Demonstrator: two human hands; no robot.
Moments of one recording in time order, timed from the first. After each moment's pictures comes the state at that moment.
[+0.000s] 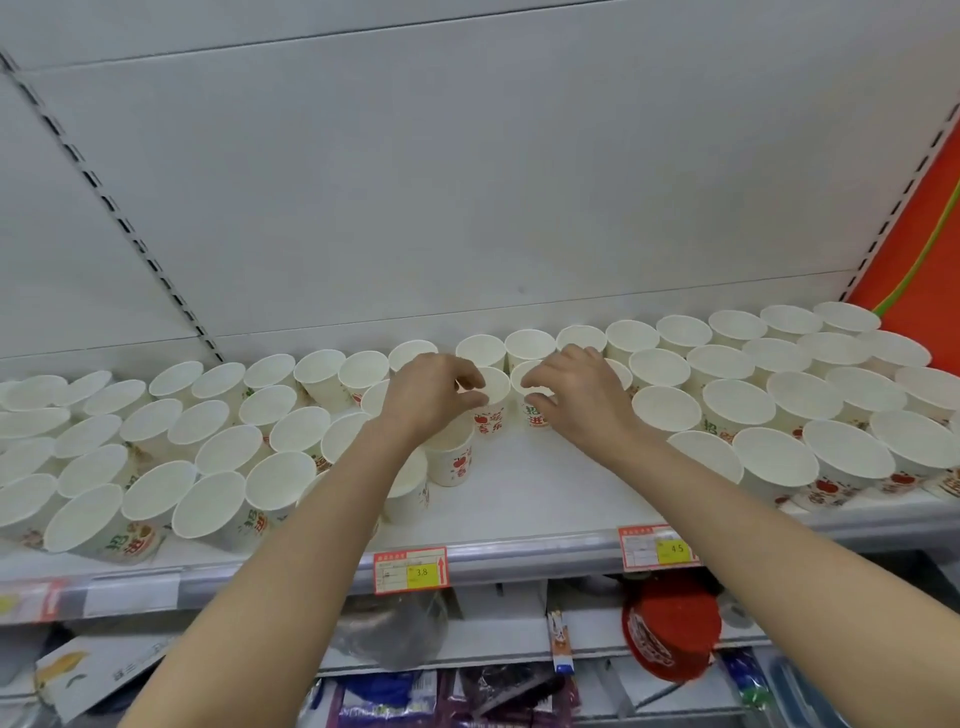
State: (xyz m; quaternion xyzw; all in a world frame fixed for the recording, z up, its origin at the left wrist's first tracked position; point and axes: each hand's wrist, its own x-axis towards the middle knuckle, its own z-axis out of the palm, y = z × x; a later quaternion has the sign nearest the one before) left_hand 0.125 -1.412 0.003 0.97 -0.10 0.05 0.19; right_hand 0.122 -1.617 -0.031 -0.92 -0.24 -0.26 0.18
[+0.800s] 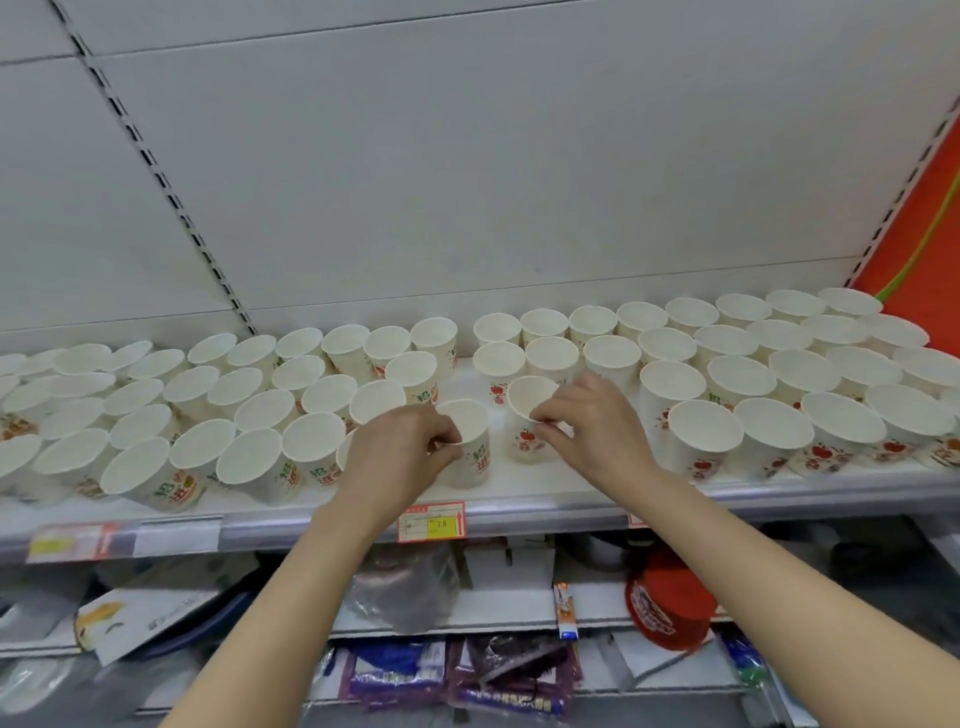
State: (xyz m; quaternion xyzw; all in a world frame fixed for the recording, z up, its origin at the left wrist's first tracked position) left_hand 0.001 -1.374 -0.005 0.98 -0.10 0.11 0.14; right_hand 0.043 -1.610 -0.038 -0.90 -0.27 -0.25 0.23
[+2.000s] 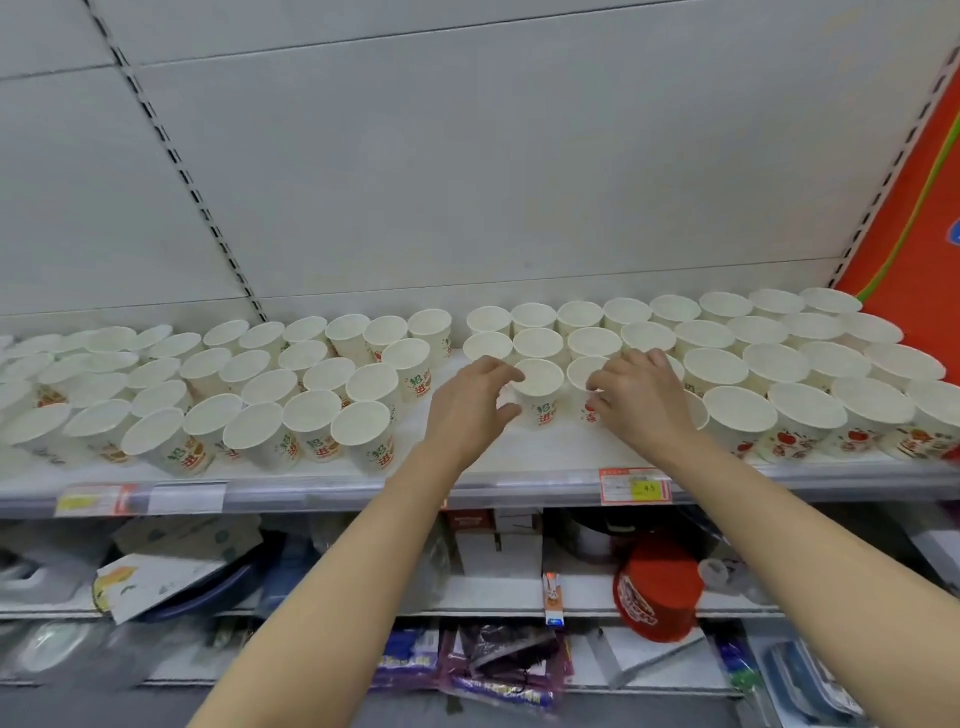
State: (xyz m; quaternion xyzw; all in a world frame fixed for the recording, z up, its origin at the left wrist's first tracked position) left_hand 0.033 -1.455 -0.029 0.96 -0.13 0.14 0.18; right_hand 0.060 -1.682 -0.044 -0.95 -0.20 -0.26 0.04
